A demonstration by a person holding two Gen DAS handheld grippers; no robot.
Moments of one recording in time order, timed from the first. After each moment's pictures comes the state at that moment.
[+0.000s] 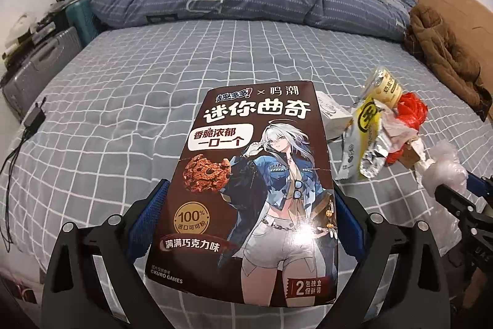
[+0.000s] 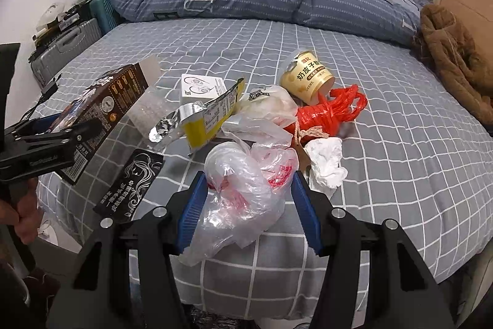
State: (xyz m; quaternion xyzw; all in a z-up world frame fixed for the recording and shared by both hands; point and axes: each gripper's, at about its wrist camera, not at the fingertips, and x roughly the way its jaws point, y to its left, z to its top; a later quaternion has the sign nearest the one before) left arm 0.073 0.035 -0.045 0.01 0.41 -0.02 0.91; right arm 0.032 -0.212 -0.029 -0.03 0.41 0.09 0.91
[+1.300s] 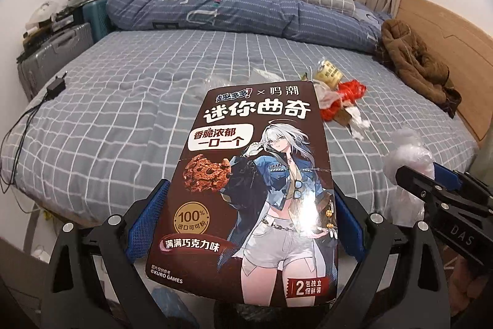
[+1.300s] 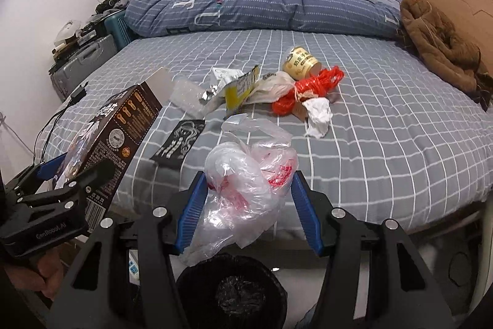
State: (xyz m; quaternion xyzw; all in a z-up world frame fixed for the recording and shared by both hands) left arm -0.102 0.009 -0.030 -0.02 0.38 -0.04 0.93; right arm -0.111 -0.217 -0.003 0.02 0.39 0.09 0.92
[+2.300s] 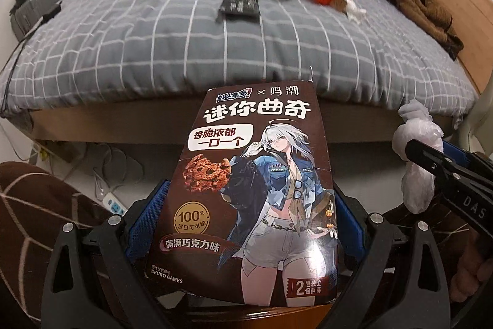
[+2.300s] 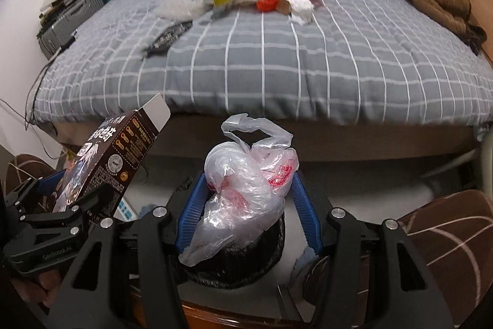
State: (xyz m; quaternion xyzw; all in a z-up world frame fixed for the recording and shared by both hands) left arm -0.192 0.004 -0.128 -0.02 0.52 -0.05 0.85; right arm -0.198 -0.230 -0.085 0.01 0.50 0.06 0.86
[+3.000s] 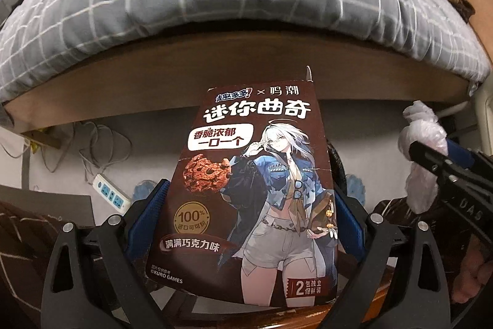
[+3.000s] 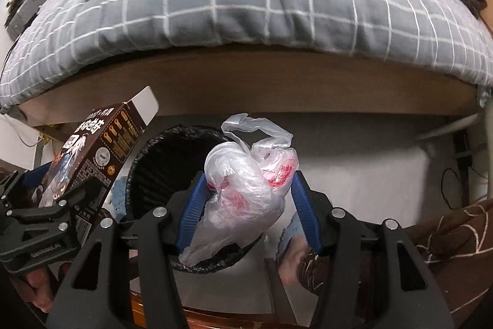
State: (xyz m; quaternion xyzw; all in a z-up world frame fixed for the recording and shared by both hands) left arm -0.155 -0.024 -0.196 0.01 0.60 -0.06 0.80; right arm -0.183 -0.258 -0.170 0.02 0.58 0.01 0.81
